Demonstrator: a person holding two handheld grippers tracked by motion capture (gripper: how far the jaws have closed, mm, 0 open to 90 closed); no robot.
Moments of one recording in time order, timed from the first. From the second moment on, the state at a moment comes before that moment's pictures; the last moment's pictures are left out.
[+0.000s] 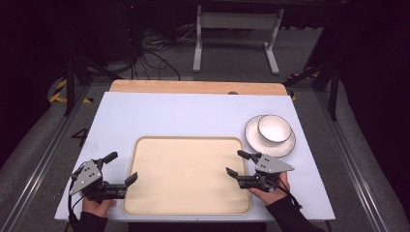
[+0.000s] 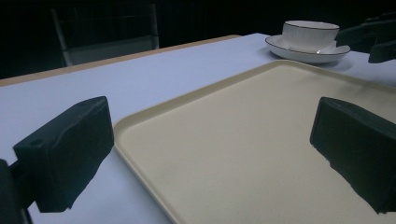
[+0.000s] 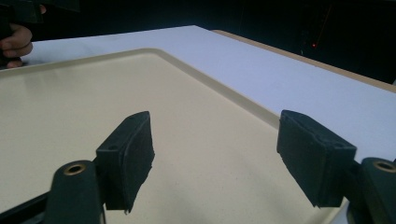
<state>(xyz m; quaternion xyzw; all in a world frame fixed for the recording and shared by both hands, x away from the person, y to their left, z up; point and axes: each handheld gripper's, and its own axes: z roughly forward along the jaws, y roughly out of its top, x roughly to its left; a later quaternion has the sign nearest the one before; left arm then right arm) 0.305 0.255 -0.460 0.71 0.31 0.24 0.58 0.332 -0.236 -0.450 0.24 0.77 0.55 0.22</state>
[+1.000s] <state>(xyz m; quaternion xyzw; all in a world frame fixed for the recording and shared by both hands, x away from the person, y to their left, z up) 0.305 0.254 -0.460 0.72 0.31 0.24 0.58 0.329 -0.231 -0.442 0.22 0.77 0.56 0.22</state>
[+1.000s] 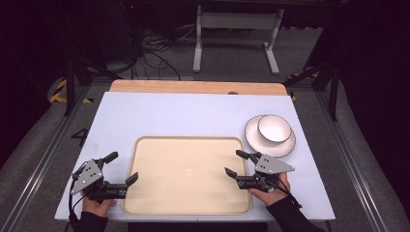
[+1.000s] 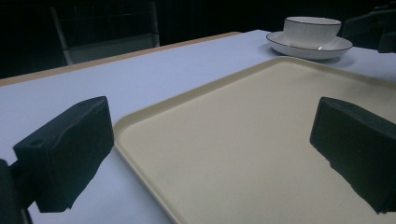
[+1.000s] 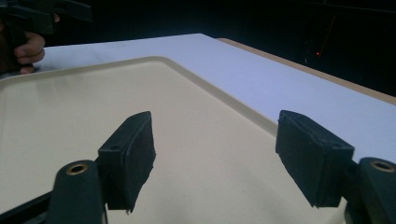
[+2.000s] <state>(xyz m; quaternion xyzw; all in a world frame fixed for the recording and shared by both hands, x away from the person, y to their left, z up) 0.304 0.253 -0.460 0.72 0.30 0.25 0.57 0.320 -0.215 -0.387 0.18 0.74 0.61 0.23</state>
